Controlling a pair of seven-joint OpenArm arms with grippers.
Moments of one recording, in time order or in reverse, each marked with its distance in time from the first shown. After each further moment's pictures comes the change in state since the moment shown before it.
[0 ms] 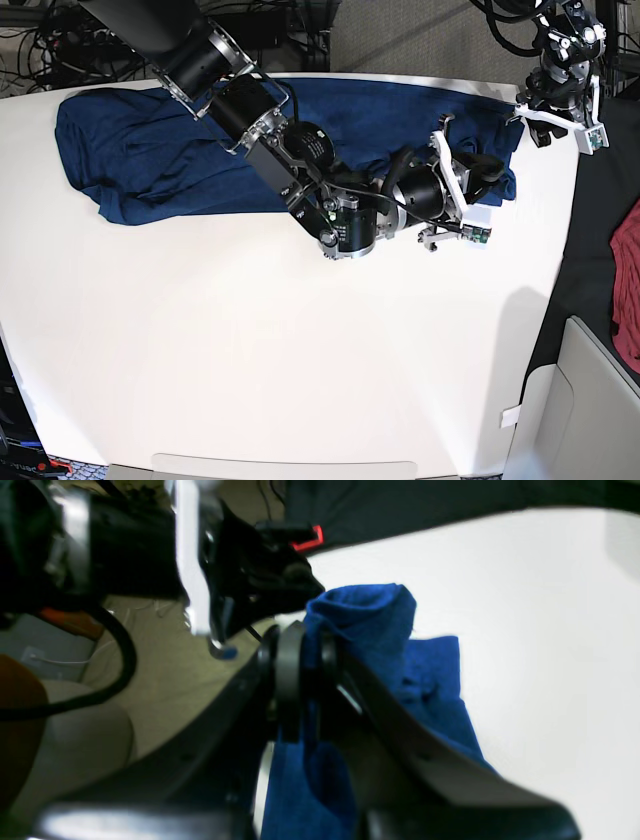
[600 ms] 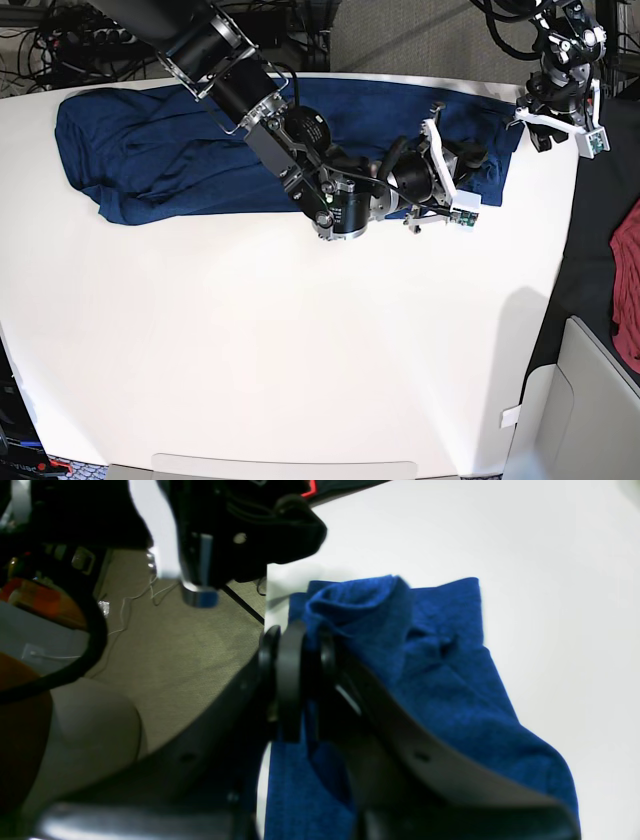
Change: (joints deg) left arm -0.7 -0.7 0.1 0.0 0.0 0.0 -0.2; right arm -4.9 0.1 1.9 -0.8 -5.6 0.0 -1.2
